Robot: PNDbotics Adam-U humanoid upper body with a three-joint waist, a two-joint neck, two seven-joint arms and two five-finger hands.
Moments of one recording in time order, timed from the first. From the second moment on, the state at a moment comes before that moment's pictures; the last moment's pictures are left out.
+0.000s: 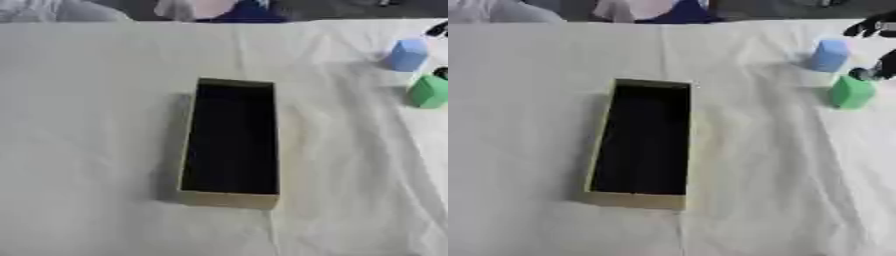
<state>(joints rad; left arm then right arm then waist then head) -0.13 0.47 0.16 -1.98 0.07 -0.26 0.50 -0.95 -0.77 0.09 -0.81 0.85 -0.40 0.67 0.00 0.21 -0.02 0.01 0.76</state>
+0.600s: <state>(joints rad) -0.13 0.47 0.16 -1.98 0.07 -0.26 0.50 -0.93 -0.78 0.09 -0.81 0.85 -0.40 0.71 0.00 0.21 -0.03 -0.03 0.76</state>
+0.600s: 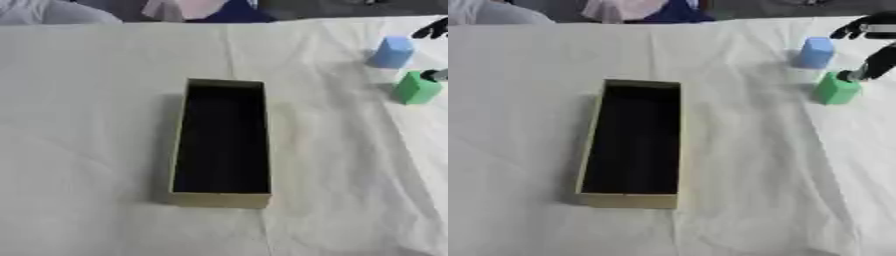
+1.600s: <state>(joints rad) -0.12 0.47 0.16 -1.98 0.07 -0.26 0.50 -1.01 -0.77 0.13 -0.65 0.97 -0.39 0.77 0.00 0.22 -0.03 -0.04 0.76</state>
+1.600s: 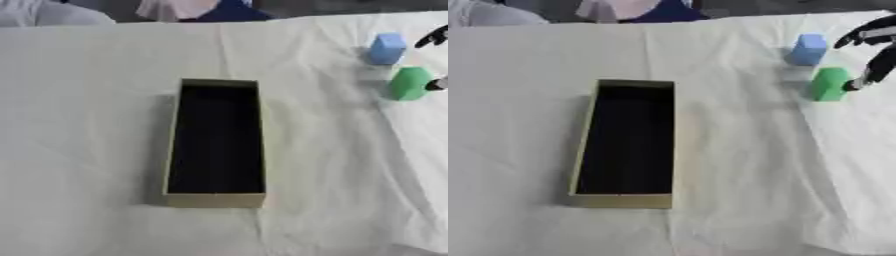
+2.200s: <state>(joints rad) -0.12 0.46 0.16 -1.98 0.07 -0.26 0.50 -1.07 -0.71 0.12 -0.53 1.06 -0.42 0.74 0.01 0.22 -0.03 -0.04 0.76</state>
